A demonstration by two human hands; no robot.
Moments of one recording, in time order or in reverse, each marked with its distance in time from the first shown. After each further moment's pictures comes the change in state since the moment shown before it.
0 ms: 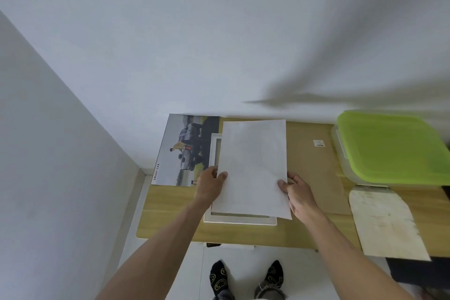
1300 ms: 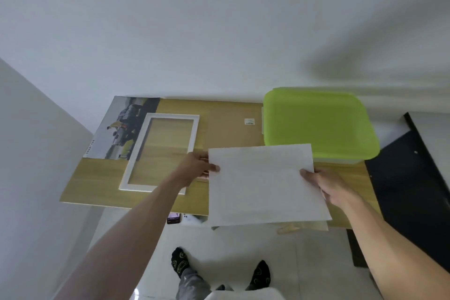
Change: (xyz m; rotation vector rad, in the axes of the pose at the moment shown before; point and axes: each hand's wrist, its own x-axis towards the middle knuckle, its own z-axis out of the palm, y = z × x) left_hand -0.091 0.106 0.201 -0.174 -0.311 -0.153; right_hand 0.048 -0.055 -0.358 -0.223 -0.151 0.087
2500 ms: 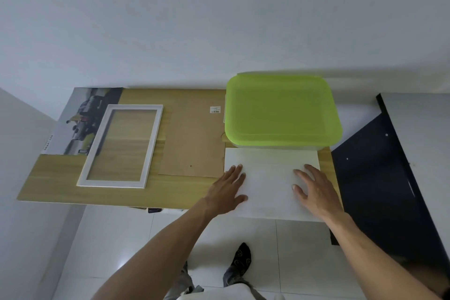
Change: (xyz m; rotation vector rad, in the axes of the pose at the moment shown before) left_hand 0.032 -0.074 0.204 1.294 -0.114 0.538; right_hand 0.022 0.093 -0.114 -1.185 0.280 -0.549
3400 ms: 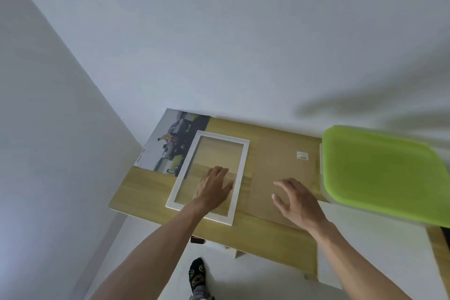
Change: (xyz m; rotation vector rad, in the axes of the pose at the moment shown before) left_hand -0.111 -0.245 -0.120 -0.231 0.438 -0.409; right_hand 0.092 -0.314 0.021 0.084 0.112 -0.453
